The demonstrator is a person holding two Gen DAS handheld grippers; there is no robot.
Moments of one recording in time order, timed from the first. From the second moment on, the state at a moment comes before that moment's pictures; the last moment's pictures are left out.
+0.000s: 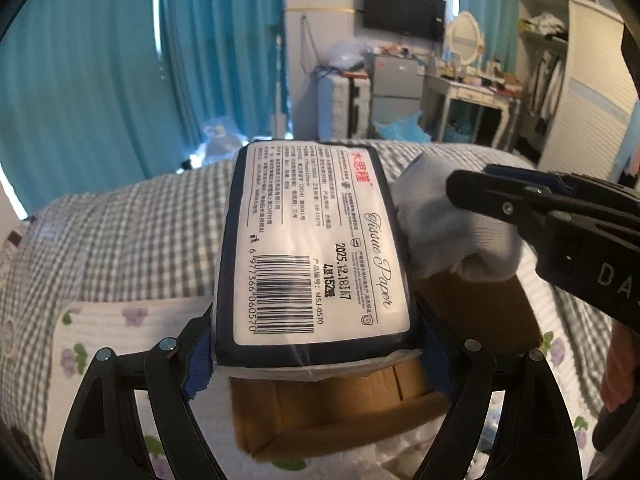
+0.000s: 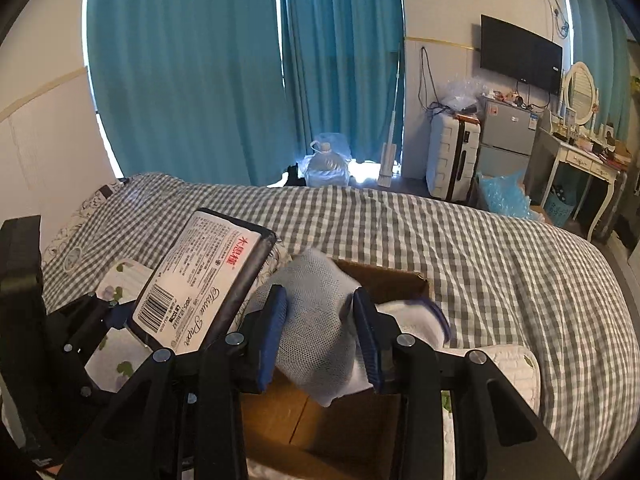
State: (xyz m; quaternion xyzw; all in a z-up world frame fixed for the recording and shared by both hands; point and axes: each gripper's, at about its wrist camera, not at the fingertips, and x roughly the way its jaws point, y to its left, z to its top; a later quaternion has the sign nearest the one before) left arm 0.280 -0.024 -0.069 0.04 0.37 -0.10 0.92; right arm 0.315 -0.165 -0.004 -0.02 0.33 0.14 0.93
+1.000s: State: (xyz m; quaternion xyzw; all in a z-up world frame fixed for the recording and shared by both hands) left arm 0.100 -0.026 0.091 0.02 0.23 -0.05 0.97; right arm 0.101 -0.257 0.140 -0.01 0.27 0.09 0.96
